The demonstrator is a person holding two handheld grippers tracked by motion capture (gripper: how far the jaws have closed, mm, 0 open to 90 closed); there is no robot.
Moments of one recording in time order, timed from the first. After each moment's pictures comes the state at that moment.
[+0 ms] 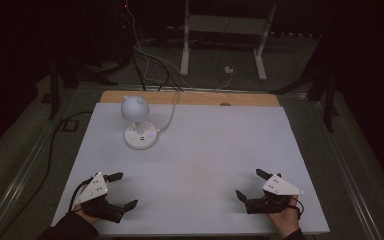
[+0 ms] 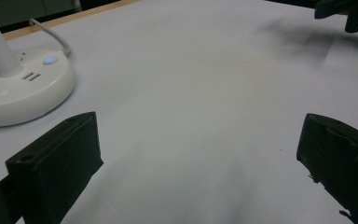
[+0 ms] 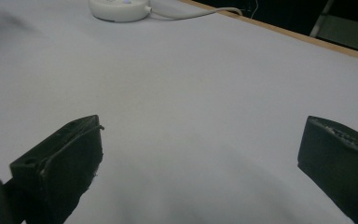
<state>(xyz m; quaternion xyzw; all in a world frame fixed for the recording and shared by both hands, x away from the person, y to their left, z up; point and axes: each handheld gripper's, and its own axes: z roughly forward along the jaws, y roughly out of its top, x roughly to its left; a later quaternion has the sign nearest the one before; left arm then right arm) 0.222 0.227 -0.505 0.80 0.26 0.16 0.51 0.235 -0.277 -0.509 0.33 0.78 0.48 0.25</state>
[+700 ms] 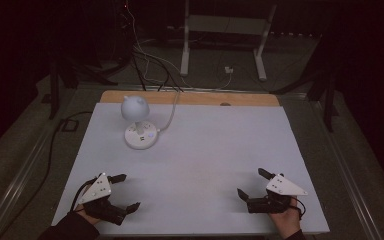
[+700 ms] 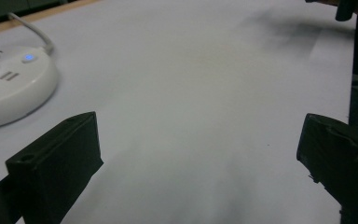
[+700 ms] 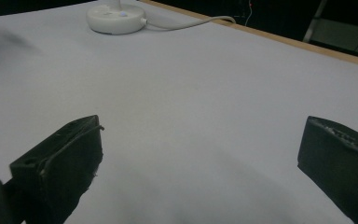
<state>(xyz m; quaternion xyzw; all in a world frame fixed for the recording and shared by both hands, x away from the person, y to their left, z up) 0.221 0.219 -0.501 0.82 0.25 0.13 0.50 0.233 -0.279 -0.504 0.34 0.77 0.49 0.25</state>
